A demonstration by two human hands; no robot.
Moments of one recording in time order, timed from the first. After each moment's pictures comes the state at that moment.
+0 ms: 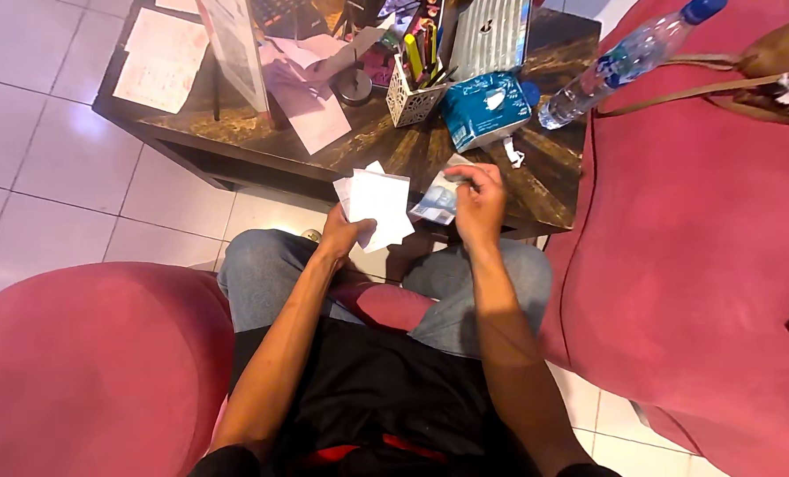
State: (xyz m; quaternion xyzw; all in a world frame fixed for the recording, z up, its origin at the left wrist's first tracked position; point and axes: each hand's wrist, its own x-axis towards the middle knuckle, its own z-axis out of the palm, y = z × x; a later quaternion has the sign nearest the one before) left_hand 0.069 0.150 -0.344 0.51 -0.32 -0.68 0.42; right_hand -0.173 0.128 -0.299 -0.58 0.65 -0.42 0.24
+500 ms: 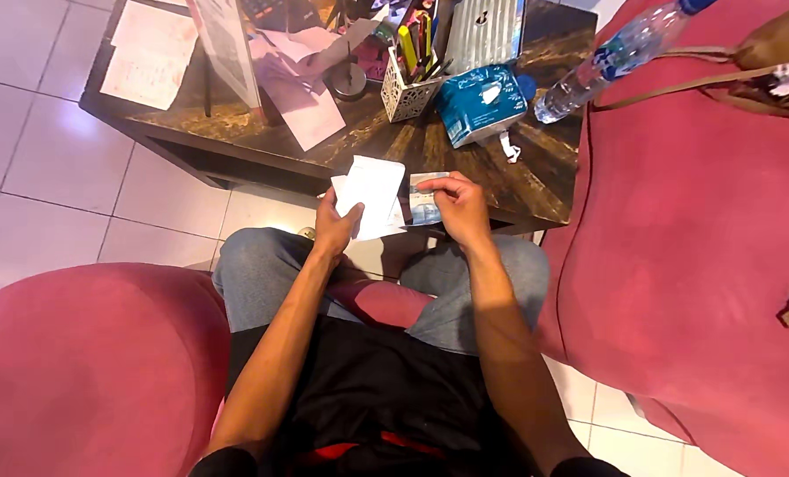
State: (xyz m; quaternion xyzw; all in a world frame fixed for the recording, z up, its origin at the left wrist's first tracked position) left_hand 0.068 0.146 -0.348 0.53 -0.35 -0.61 0.47; right_hand -0.172 0.131 -0.299 -0.60 0.62 -0.35 0.36
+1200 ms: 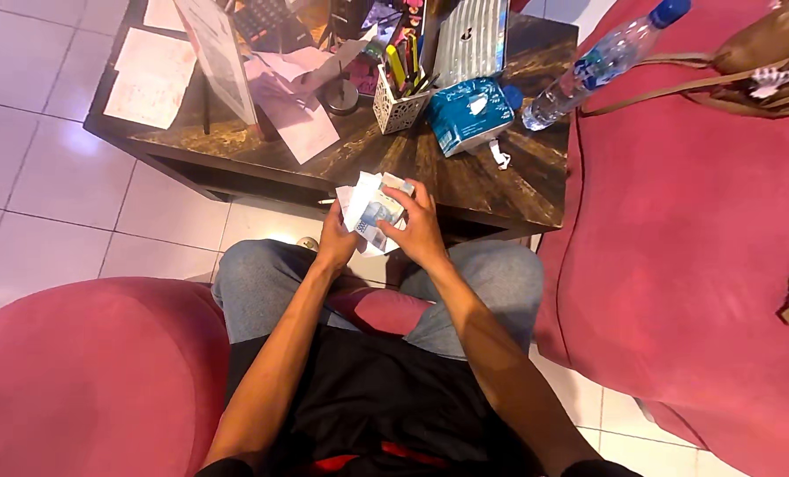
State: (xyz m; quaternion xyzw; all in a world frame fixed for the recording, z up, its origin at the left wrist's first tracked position) left_hand 0.061 0.151 -0.346 0.47 -0.40 -0.63 0.47; right_hand -0.121 0.143 -0.322 -0.67 0.62 -0.30 0.29
